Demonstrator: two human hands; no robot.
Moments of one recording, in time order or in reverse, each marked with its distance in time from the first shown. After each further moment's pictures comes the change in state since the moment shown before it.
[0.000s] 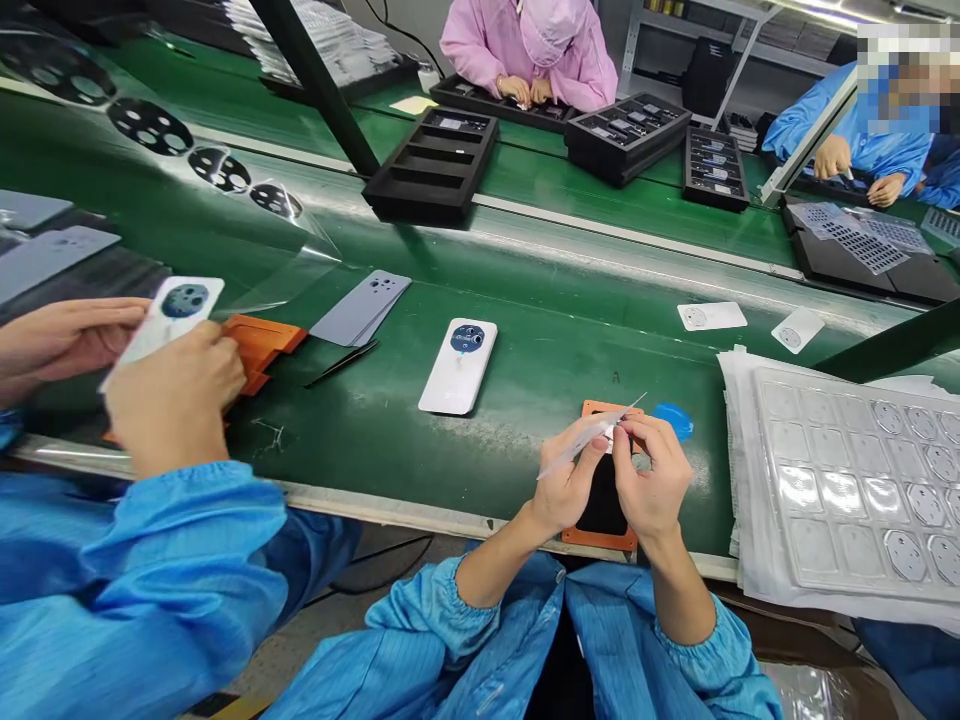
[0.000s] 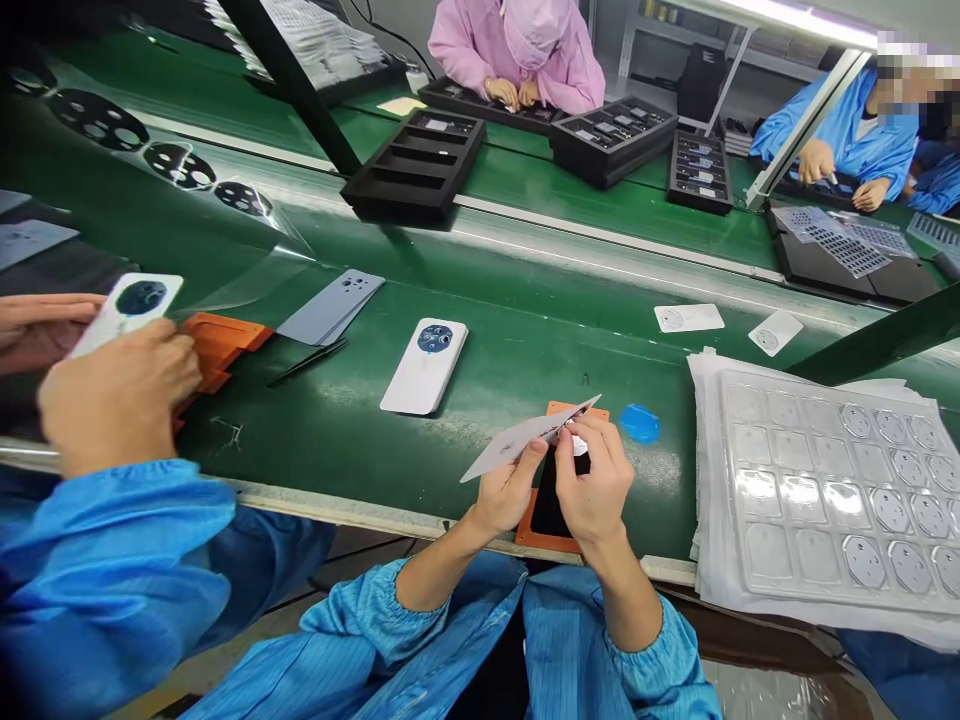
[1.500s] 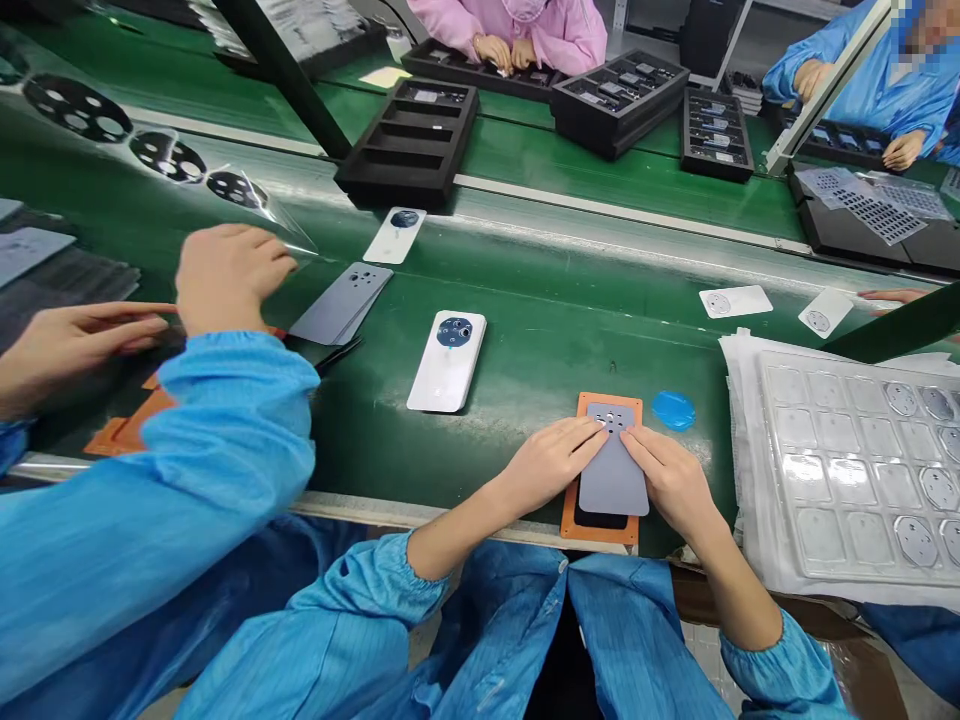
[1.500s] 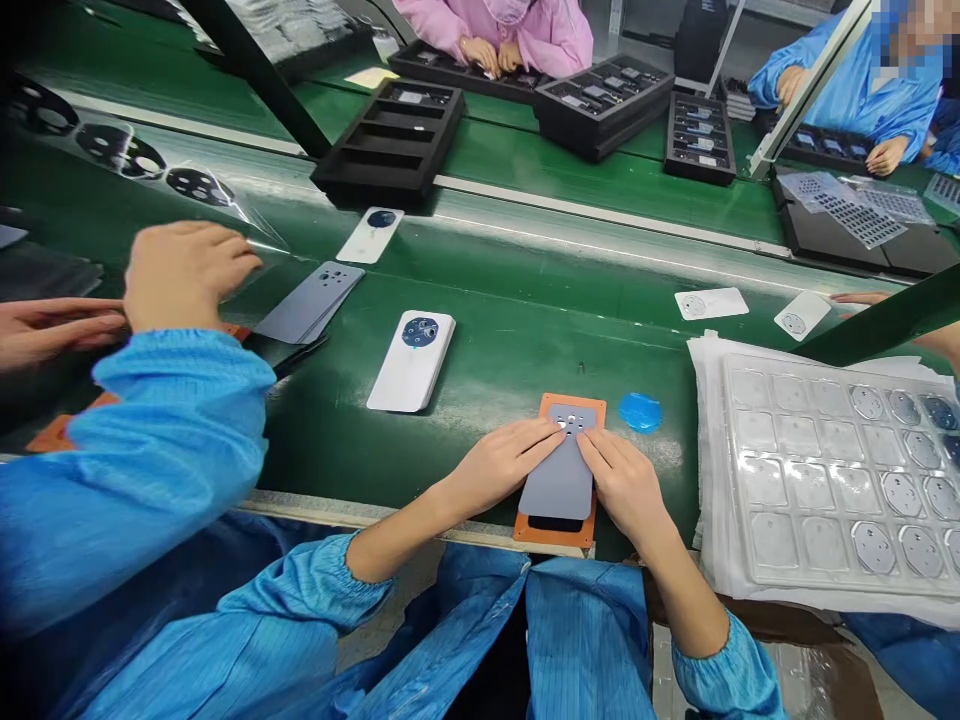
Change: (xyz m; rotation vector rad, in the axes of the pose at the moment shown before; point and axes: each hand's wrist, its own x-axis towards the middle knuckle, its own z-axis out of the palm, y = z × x) left_hand 0.009 -0.038 -0.044 0.952 -0.563 0.553; right_hand -0.022 0.073 -0.042 -0.314 -0.539 -0.386
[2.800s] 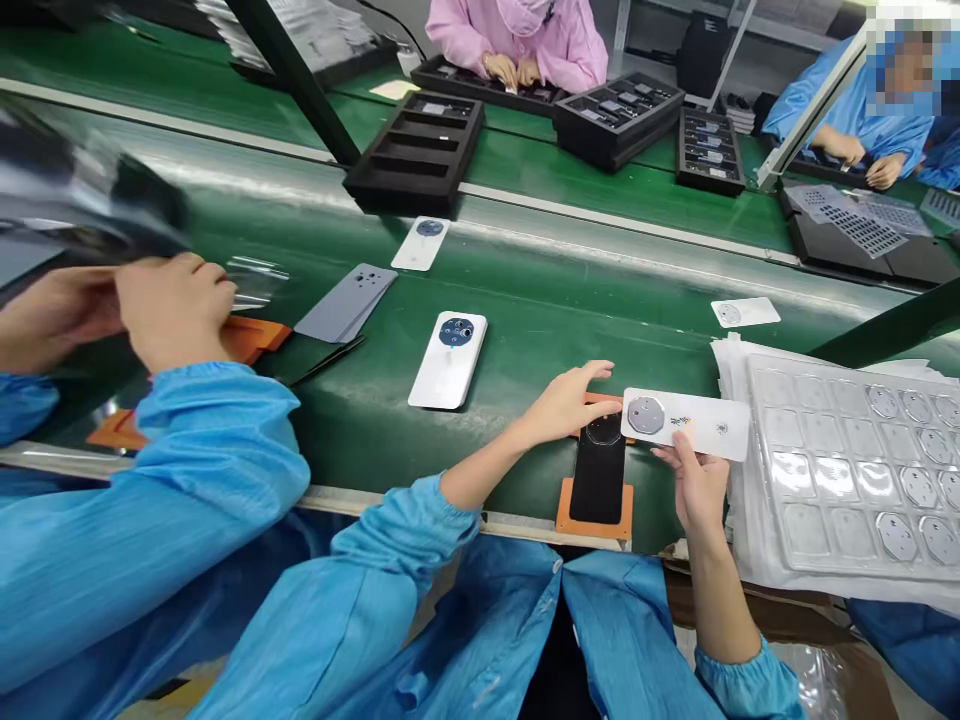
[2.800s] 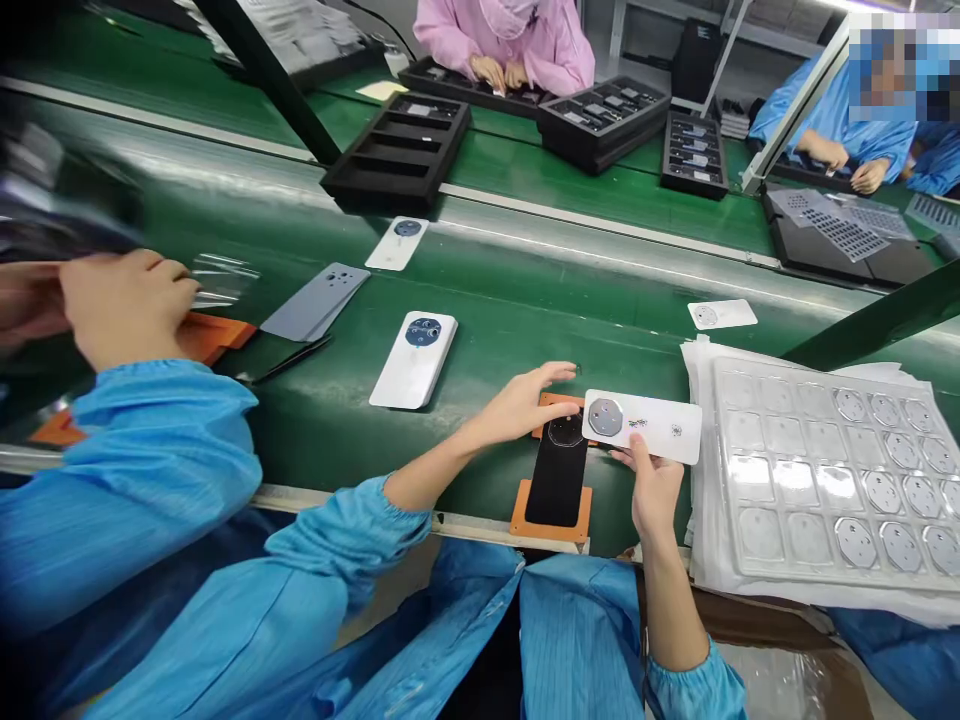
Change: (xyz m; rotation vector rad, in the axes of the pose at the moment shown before) left_hand 0.069 -0.030 -0.009 -0.598 -0.097 -0.545; right_hand -0.023 0.004 0.013 1.000 0.577 0.985
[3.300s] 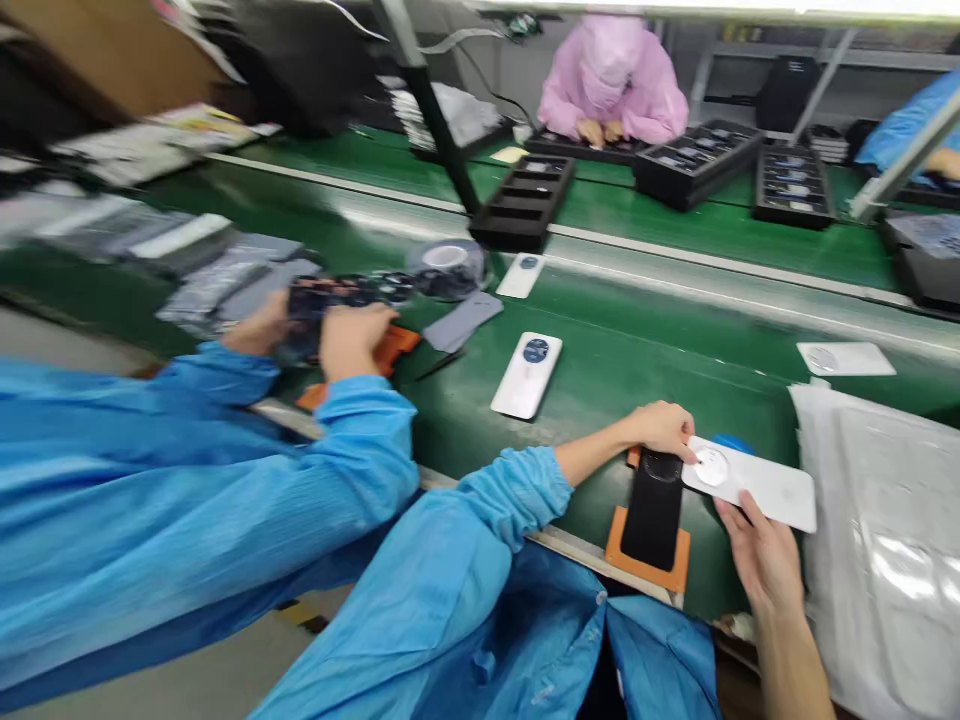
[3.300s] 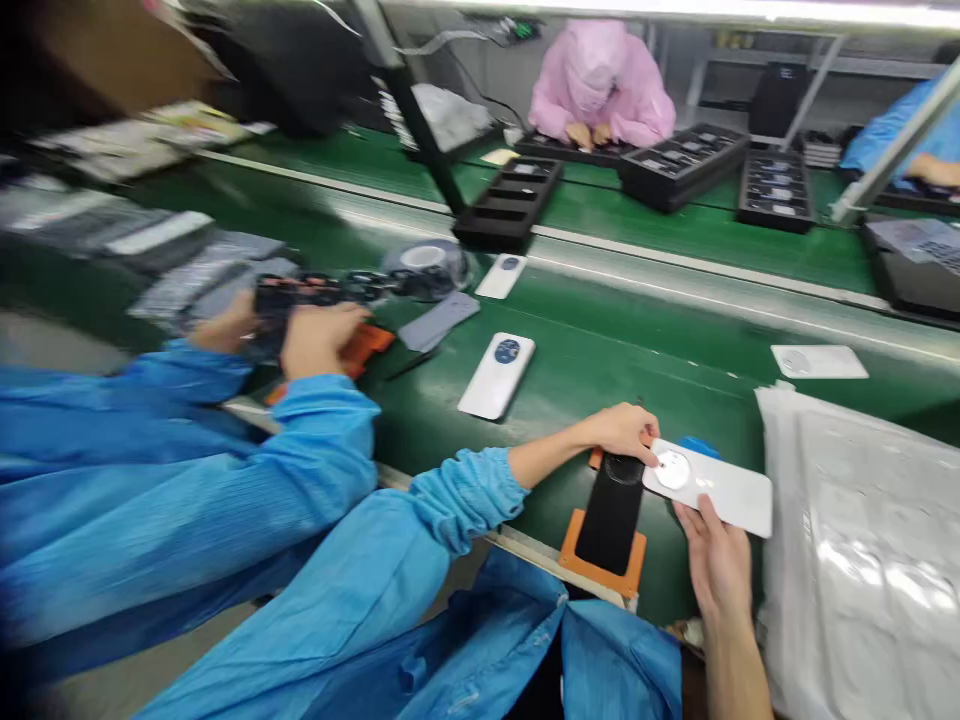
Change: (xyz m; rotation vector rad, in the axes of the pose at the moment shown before) left_hand 0.054 0.011 0.019 0.293 -0.423 -0.162; right_hand 0.004 0.009 -0.009 0.354 0.088 0.425
